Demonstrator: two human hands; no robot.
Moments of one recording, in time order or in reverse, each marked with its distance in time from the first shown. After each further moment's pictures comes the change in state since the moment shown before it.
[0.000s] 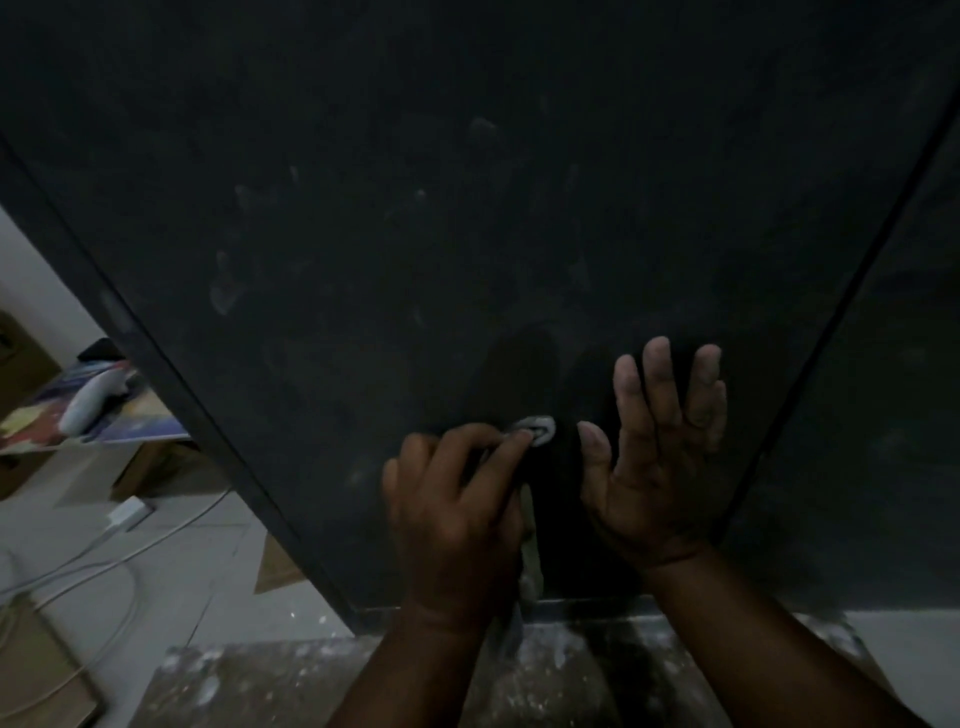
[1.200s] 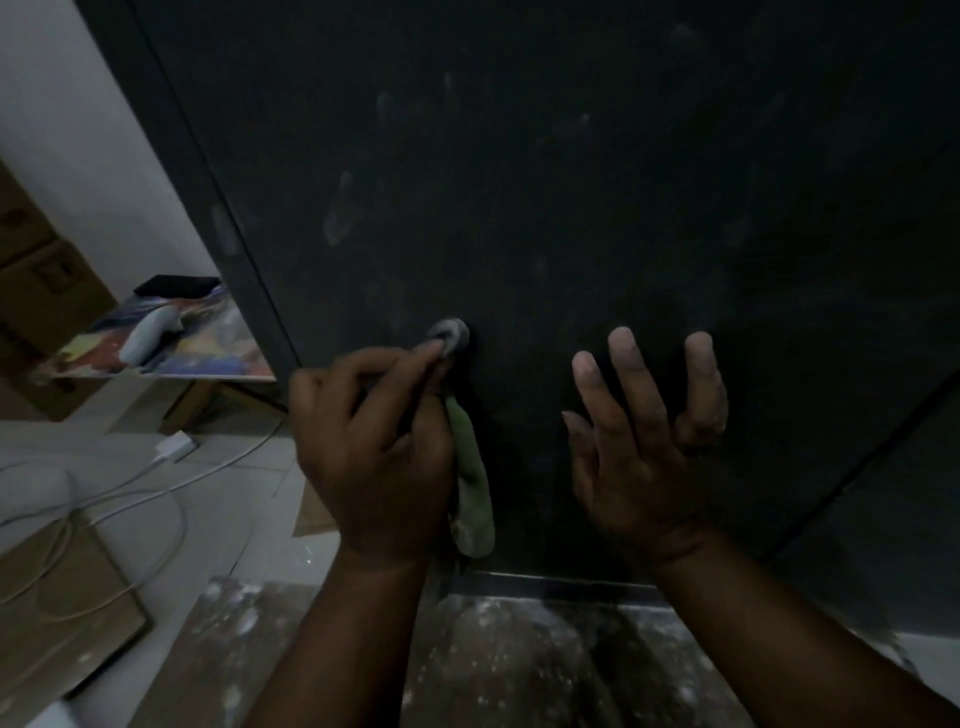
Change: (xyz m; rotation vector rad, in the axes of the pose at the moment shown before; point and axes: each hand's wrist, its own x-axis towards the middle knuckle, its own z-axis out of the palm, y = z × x) left_hand 0.020 -0.079 -0.044 0.004 0.298 -0.181; right_hand -0.004 -0.055 0.026 0.030 0.009 -0.206
